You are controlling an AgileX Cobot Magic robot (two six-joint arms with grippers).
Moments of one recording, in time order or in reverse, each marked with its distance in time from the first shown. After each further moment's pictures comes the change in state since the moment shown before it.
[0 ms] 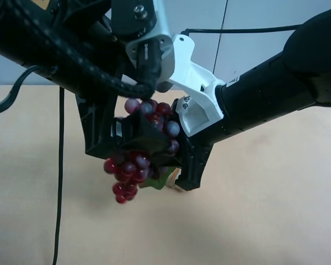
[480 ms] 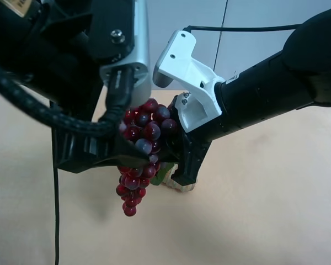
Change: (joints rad) left arm -0.005 -0.045 0.000 0.123 0.119 -0.043; right arm 0.000 0.000 0.000 0.014 -0.015 0.003
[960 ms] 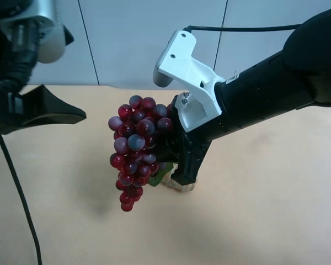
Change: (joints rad) left arm 0.000 -0.193 0.000 0.404 0.147 -0.276; right arm 0.000 0.000 0.000 0.000 -0.002 0.002
